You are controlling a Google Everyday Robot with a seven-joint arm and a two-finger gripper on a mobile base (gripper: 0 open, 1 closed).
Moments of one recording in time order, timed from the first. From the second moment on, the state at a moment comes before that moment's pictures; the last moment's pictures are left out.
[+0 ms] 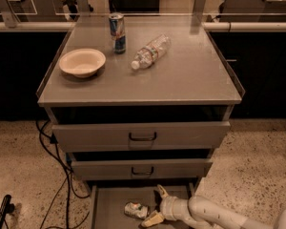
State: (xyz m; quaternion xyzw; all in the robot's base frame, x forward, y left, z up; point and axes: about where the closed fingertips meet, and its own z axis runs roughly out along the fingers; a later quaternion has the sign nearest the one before) arm 0.490 -0.045 0.228 -0.47 0.75 0.25 0.39
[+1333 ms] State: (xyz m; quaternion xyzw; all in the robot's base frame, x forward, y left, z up) arm 0.495 -0.015 0.197 -0.51 0.72 0.23 0.40
